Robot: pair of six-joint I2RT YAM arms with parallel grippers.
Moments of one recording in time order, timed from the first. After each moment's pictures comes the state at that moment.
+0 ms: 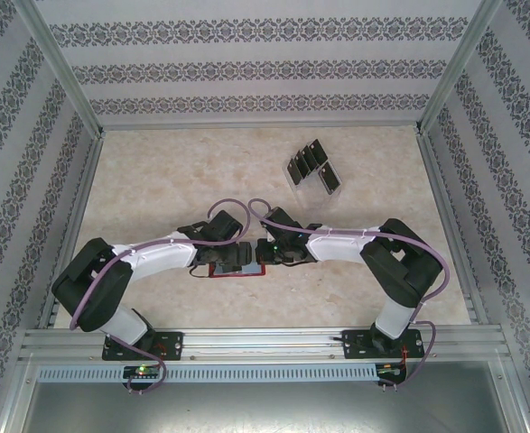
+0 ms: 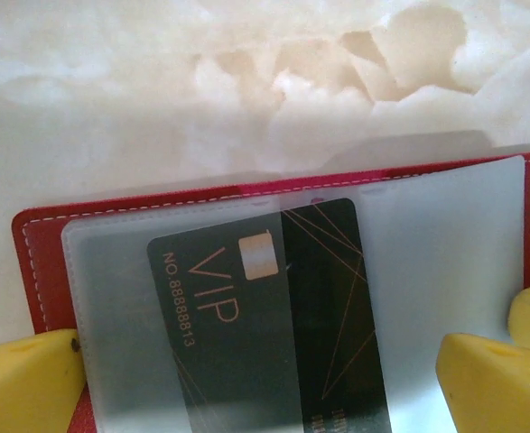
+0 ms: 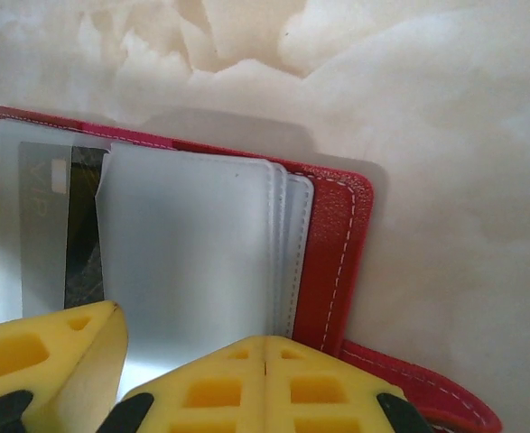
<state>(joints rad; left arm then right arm) -0.68 1.53 0.78 -0.41 -0.06 -0.70 0.80 1.74 0.87 -0.16 -0.23 0.73</state>
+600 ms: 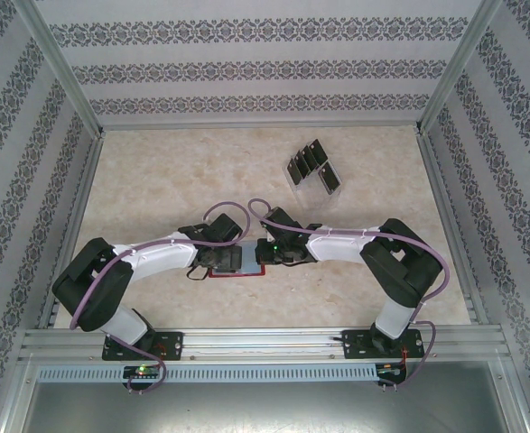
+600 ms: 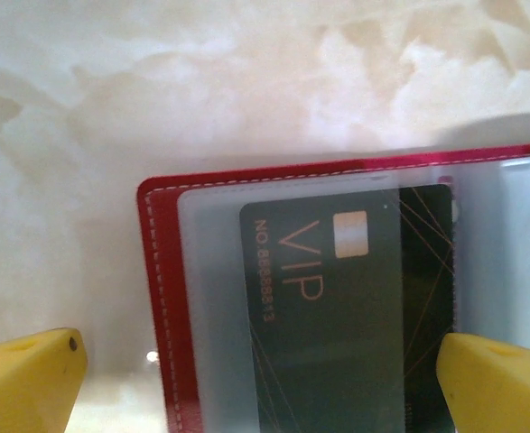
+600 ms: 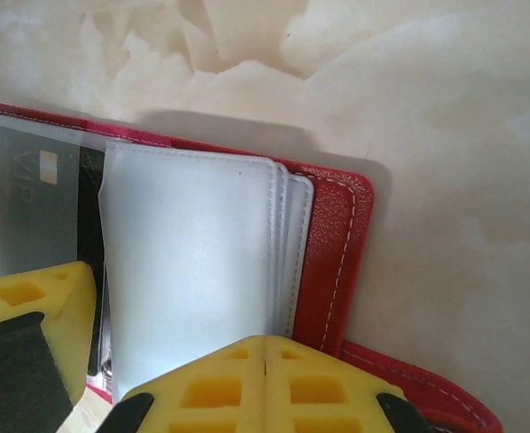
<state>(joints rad) -0.69 1.53 0.78 -0.53 -0.19 -0.66 0.80 1.74 0.87 -0.16 -0.23 0.73</state>
